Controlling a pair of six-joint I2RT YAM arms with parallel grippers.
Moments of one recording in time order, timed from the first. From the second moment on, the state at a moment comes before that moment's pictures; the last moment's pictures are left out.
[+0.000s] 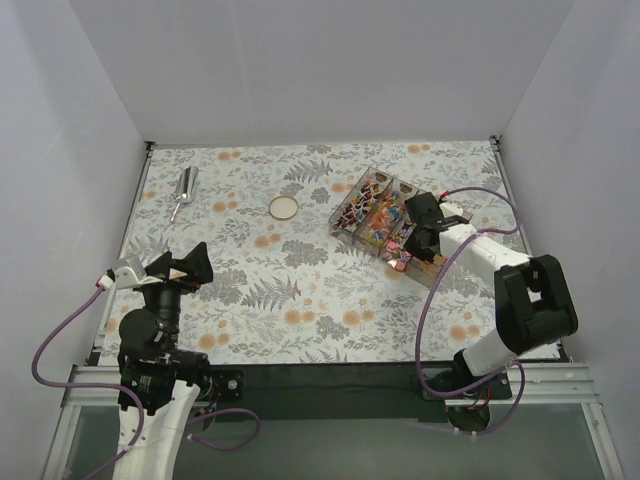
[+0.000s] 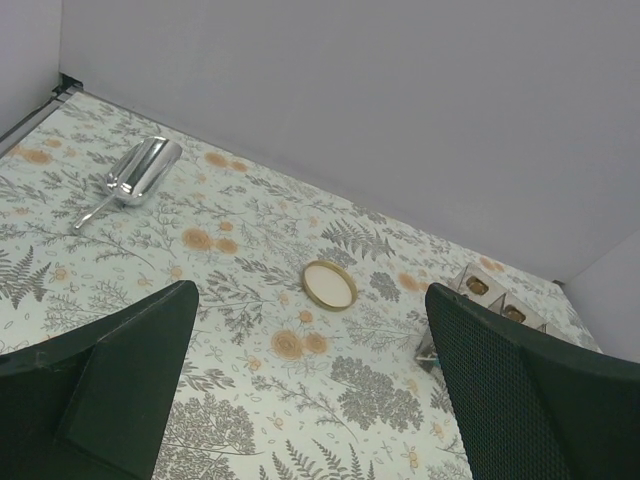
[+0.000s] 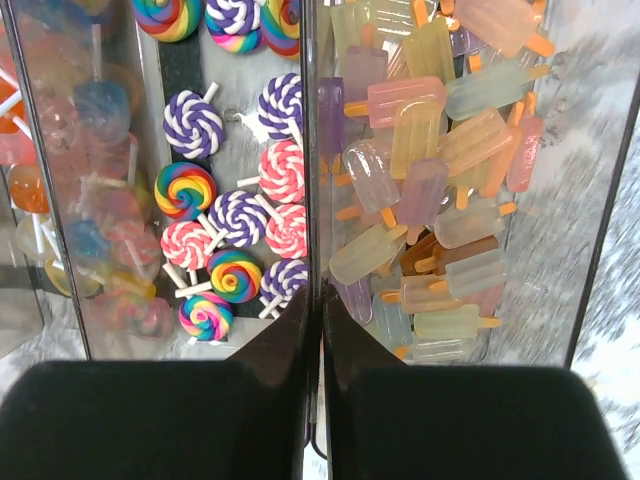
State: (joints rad) left arm -0.16 0.05 0.45 -0.25 -0.22 -0.45; right arm 0.32 1.57 0.95 -0.49 0.32 0.85
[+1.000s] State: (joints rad) left arm -0.17 0.04 0.45 -0.25 -0.22 -0.45; right arm 0.69 1.50 0.91 -0.45 -0.01 0.89
